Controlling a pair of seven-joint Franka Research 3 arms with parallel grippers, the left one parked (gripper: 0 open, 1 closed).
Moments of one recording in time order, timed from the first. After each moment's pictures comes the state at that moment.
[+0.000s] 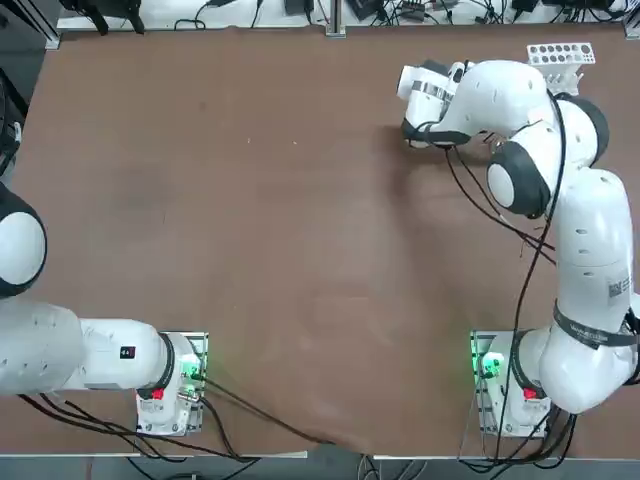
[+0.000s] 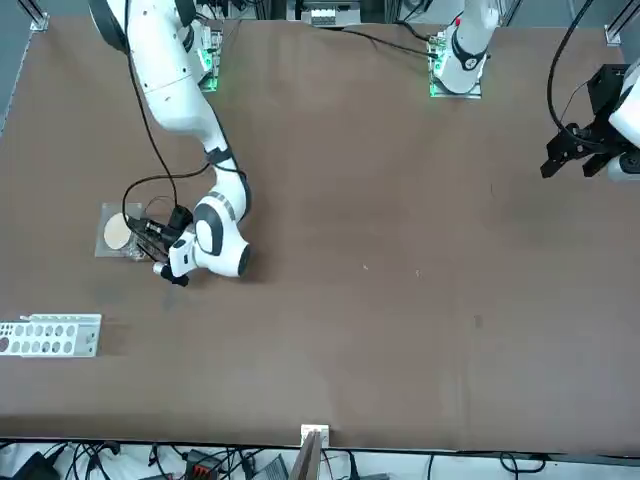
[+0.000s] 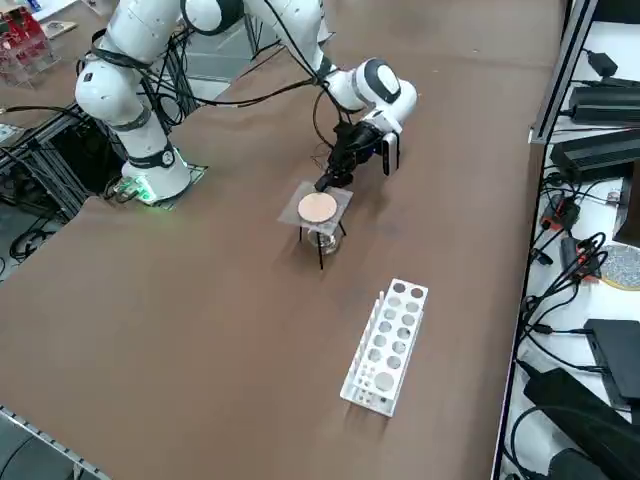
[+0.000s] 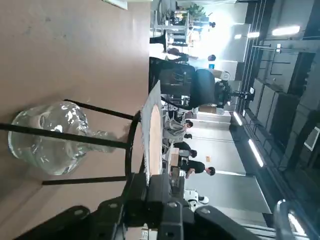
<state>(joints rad) 0.50 0.88 -0.09 -1.49 -0.91 1.26 0.89</state>
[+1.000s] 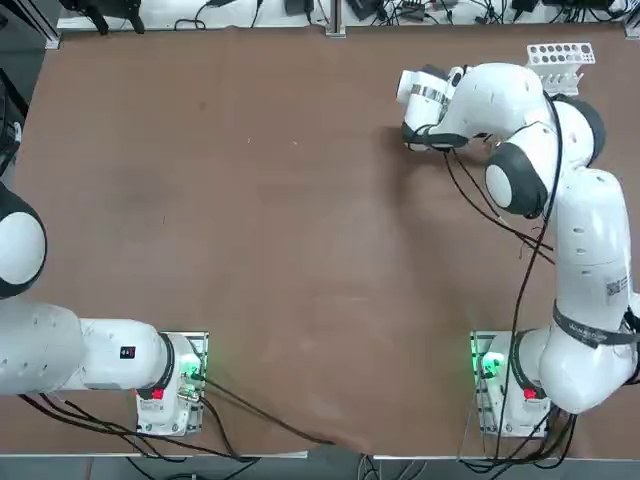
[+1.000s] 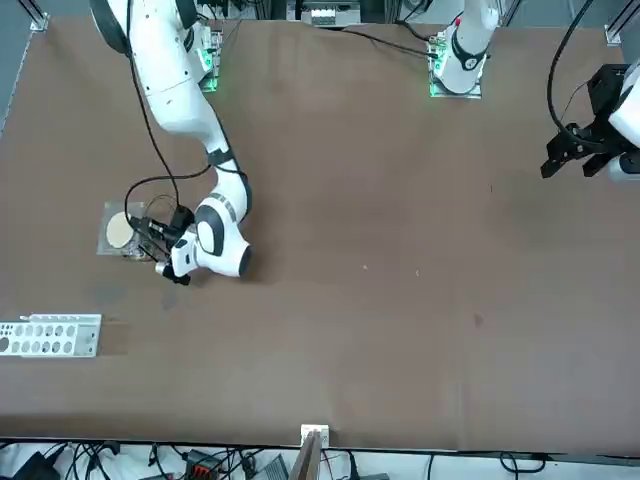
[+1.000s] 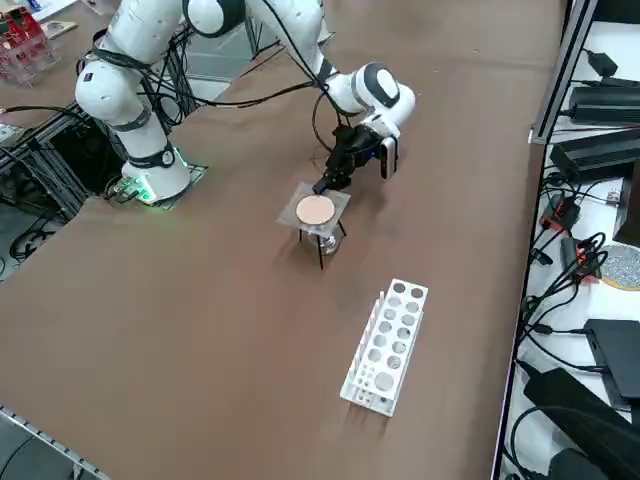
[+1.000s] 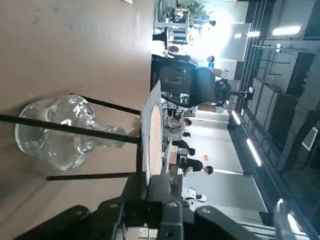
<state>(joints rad) 0.50 0.90 -0.09 -1.49 -0.90 1.26 0.89</state>
